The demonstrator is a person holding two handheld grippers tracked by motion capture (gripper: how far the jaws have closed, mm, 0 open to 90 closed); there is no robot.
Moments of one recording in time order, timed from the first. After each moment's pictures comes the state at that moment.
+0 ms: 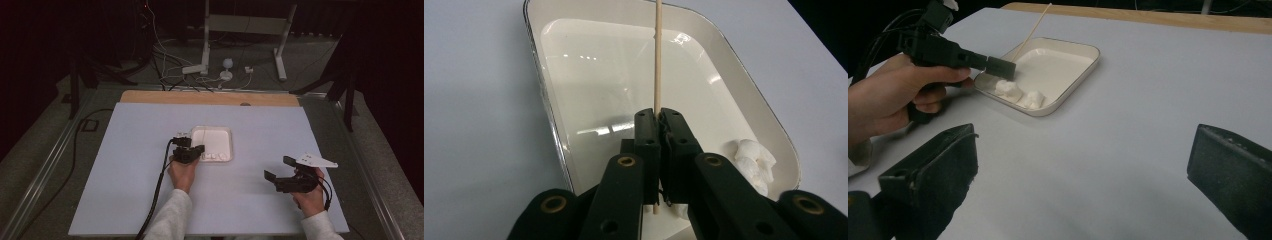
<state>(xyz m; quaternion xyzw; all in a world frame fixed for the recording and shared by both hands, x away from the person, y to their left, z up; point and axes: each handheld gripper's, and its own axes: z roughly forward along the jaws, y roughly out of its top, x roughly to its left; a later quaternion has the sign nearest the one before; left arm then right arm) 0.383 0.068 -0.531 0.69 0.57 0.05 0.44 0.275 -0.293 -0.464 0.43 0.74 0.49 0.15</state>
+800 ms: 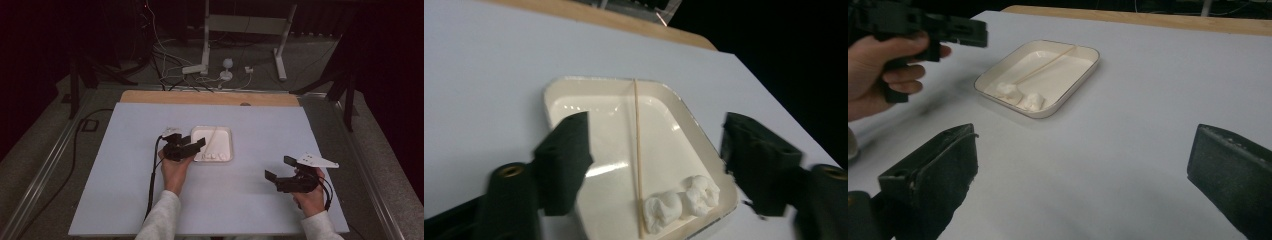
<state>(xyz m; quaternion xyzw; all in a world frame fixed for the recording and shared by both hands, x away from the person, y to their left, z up) 0.366 0.098 -0.489 0.66 0.53 0.09 0.52 0.274 -0.295 -0.465 0.43 0.74 0.49 0.15</state>
